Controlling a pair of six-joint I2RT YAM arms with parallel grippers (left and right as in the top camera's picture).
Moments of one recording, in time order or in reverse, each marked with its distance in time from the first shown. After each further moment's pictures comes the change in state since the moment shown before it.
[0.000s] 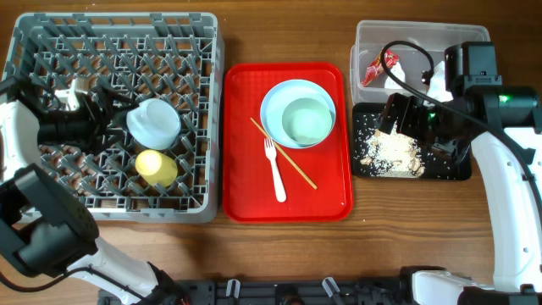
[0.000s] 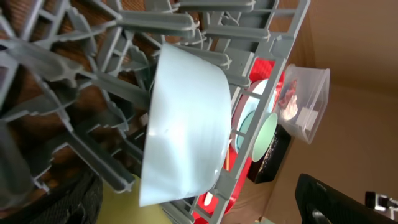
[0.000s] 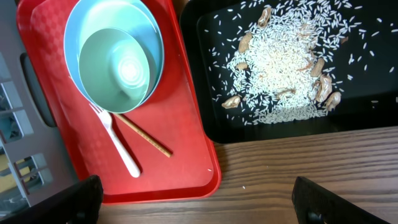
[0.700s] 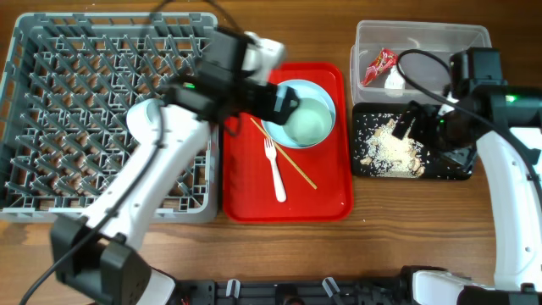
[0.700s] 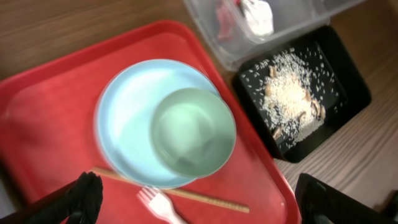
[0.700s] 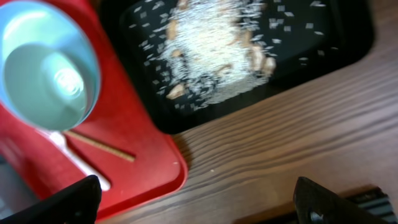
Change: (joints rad) left arm -1.004 -0.260 0.003 0.478 -0.534 -0.126; right arm -0.047 0.000 0.000 -0.111 0.166 0.142
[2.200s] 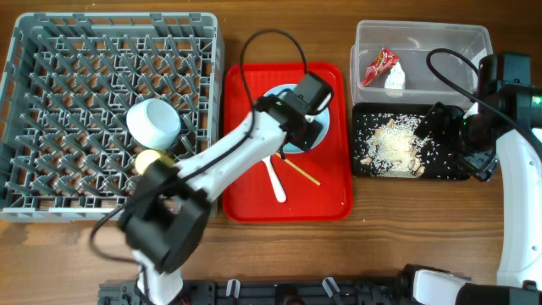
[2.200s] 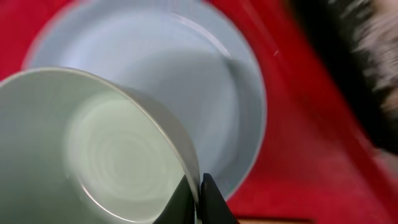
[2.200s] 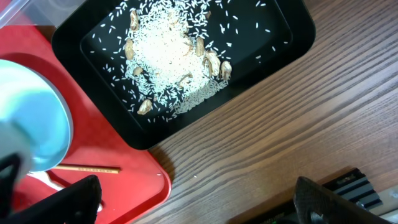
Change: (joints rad) left arm -0.280 0.286 0.002 0.032 -0.366 -0.018; right arm -0.124 0.000 0.000 -0.023 0.029 0.005
